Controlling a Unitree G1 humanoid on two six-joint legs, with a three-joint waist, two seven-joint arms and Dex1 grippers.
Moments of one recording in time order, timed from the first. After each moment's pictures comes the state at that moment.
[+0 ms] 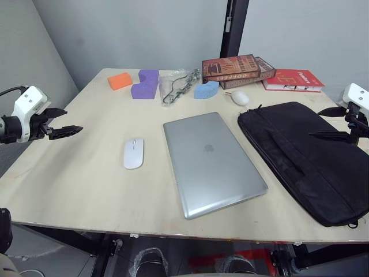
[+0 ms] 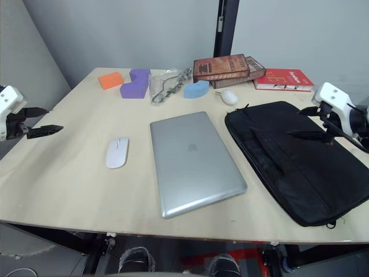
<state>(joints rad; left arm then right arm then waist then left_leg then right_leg) -0.69 1.14 0.19 0.74 -0.20 0.18 -1.28 -0.62 -1.21 -0.10 0.42 0.24 0.33 1.34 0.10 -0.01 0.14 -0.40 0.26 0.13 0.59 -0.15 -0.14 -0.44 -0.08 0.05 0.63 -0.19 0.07</state>
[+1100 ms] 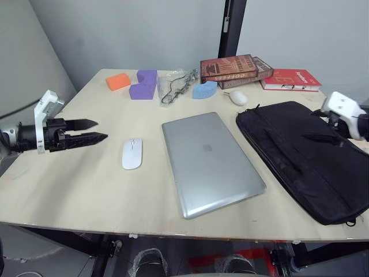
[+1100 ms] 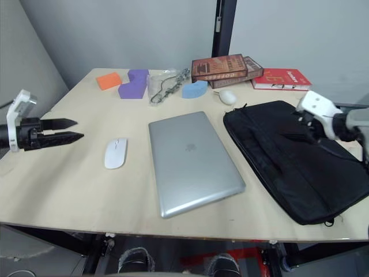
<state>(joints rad) -0.38 1.10 0.36 0.06 -0.69 0.95 -1.28 -0.60 -1.07 -0.03 0.37 0.09 0.20 1.14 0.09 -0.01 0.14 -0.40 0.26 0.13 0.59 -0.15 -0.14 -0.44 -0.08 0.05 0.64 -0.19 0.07</state>
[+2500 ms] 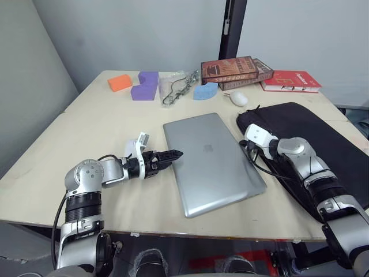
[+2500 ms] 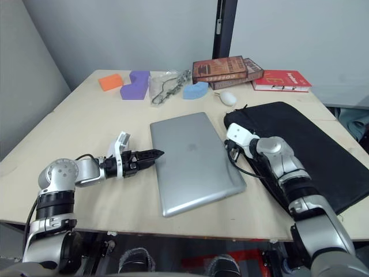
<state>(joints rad) -0.52 0.29 0.39 0.13 -0.87 1.47 -0.44 -0.65 -0.58 0.19 0.57 -0.13 -0.02 0.83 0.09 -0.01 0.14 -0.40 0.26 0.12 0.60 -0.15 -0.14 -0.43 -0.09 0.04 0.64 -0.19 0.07</state>
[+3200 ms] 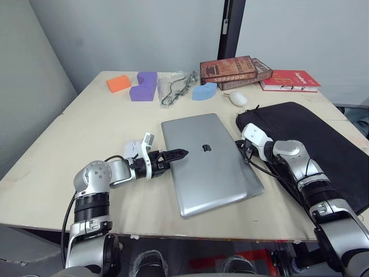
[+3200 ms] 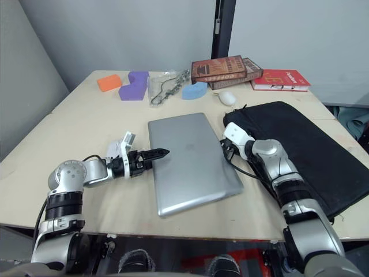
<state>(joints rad) -0.53 0.21 0.40 0.13 -0.87 1.44 -0.44 -0.62 -0.51 0.12 0.51 -0.08 0.08 0.86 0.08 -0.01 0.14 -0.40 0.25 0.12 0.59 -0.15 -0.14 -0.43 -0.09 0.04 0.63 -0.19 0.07</state>
